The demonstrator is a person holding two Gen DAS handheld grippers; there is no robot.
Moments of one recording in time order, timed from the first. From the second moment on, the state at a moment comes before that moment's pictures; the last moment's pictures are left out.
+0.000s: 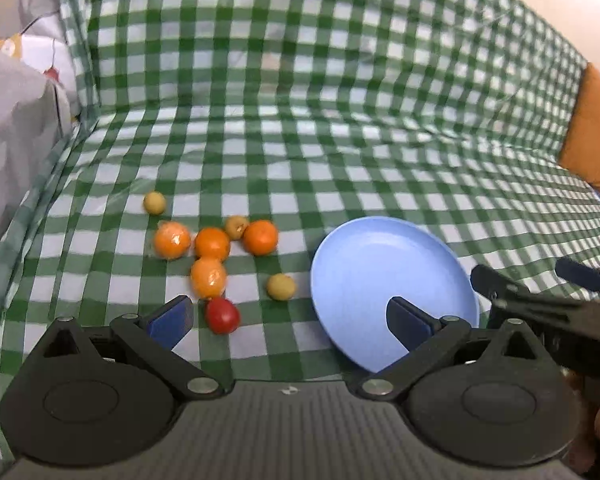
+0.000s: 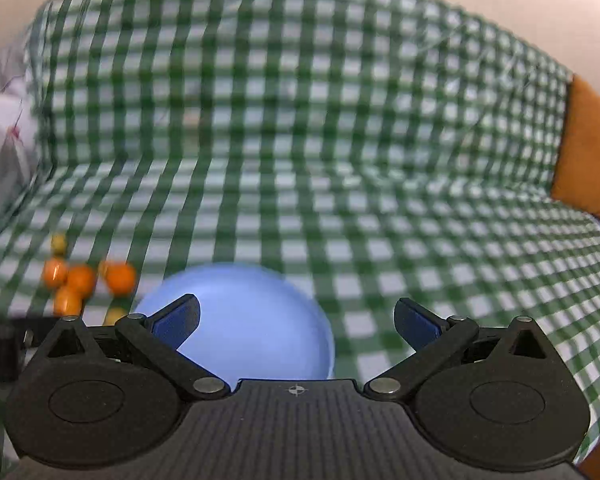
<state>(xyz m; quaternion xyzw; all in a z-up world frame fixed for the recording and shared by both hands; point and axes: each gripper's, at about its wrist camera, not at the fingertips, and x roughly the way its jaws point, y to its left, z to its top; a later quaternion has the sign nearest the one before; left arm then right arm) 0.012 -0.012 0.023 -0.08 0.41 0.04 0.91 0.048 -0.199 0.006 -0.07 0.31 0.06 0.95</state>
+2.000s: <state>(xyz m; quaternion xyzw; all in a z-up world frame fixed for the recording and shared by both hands) 0.025 -0.029 0.020 -0.05 0.46 0.02 0.89 0.069 -0.203 0.004 -0.02 0.37 0.06 0.93</state>
